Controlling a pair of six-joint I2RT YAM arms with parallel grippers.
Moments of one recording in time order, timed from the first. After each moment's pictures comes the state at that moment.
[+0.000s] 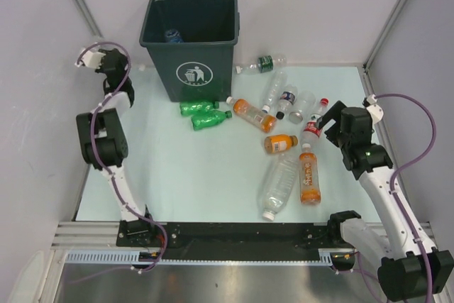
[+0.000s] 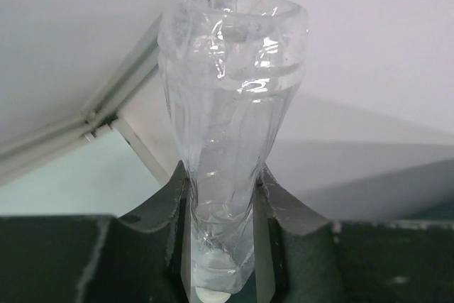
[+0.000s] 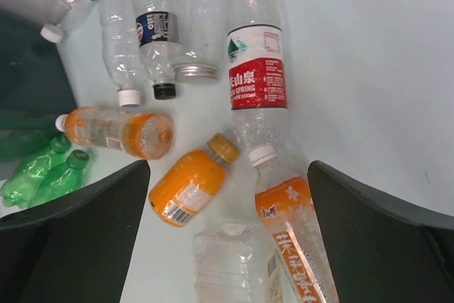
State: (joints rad) left arm 0.19 2.11 1.52 0.60 -0.37 -0.80; right arm 0.17 0.90 0.86 -0.54 0.30 0.76
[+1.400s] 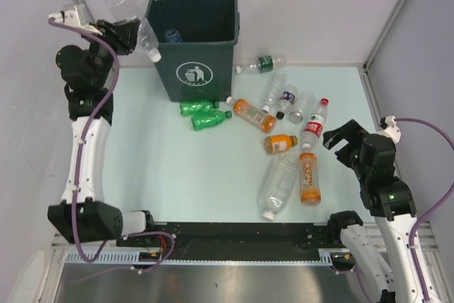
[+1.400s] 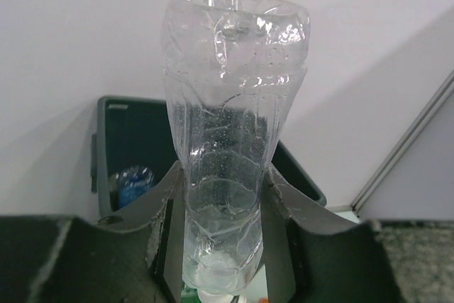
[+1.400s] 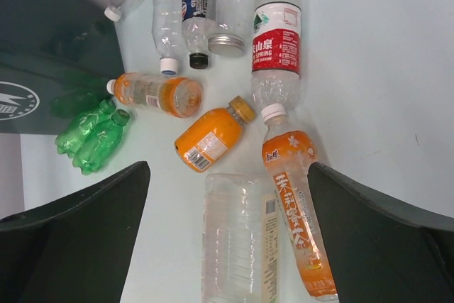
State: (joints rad) left arm 0.11 1.25 1.40 0.19 0.36 -0.45; right arm 0.16 0.55 0.86 -0.76 0.19 0.74
